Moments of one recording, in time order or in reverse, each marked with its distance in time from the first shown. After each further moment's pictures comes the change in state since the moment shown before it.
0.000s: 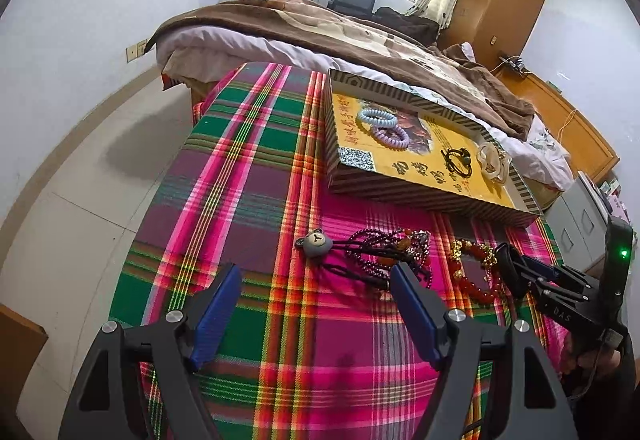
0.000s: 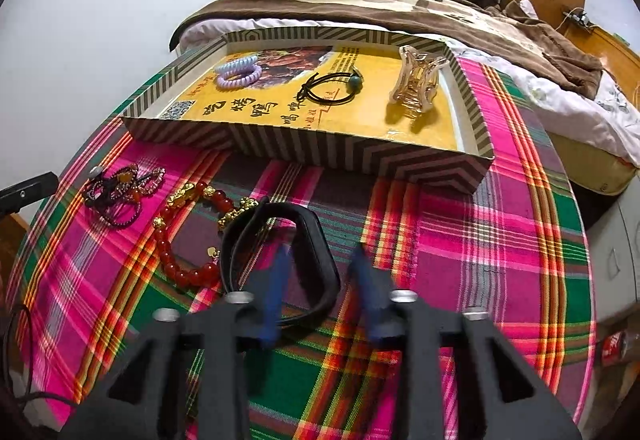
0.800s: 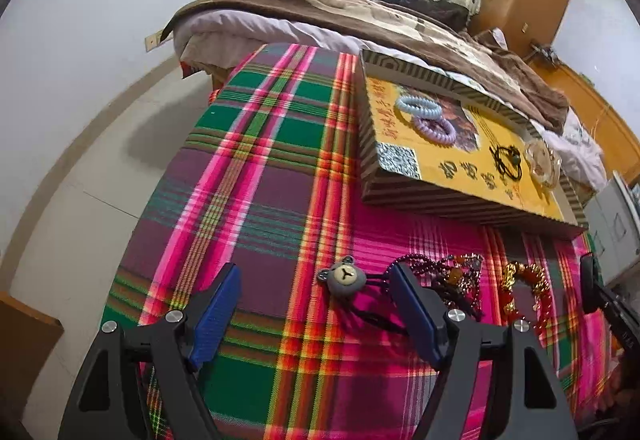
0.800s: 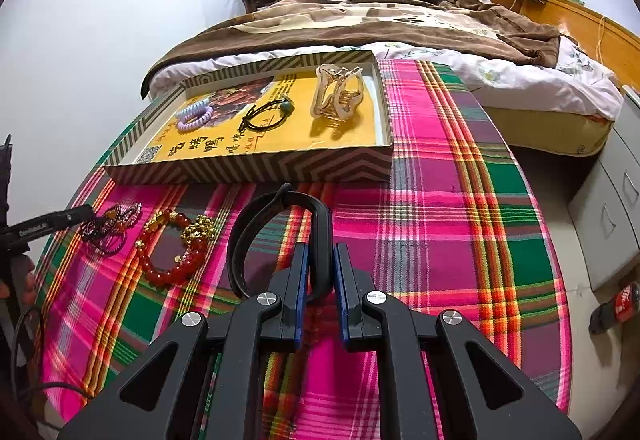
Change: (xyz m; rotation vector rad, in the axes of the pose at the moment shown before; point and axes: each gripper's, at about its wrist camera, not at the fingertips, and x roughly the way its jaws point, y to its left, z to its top) left arm 0.053 -0.002 0.020 -0.010 0.060 0.126; right arm -0.031 -0.042 -0.011 0.166 -0.087 -0.027
